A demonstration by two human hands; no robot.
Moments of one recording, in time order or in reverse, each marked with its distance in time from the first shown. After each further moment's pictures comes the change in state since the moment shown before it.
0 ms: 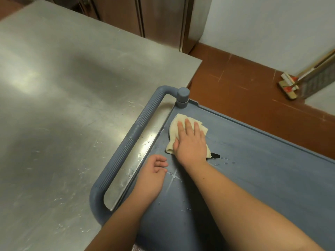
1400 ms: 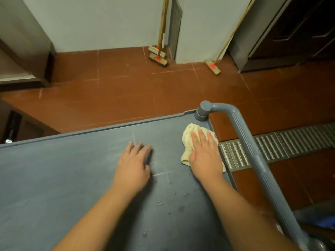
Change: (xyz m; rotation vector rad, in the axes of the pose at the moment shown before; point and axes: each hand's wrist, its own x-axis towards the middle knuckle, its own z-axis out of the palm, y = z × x) left_hand -0.105 0.030 0.474 1.182 -0.515 0.792; right_hand -0.293 0.545 -0.057 0.008 0.094 0.680
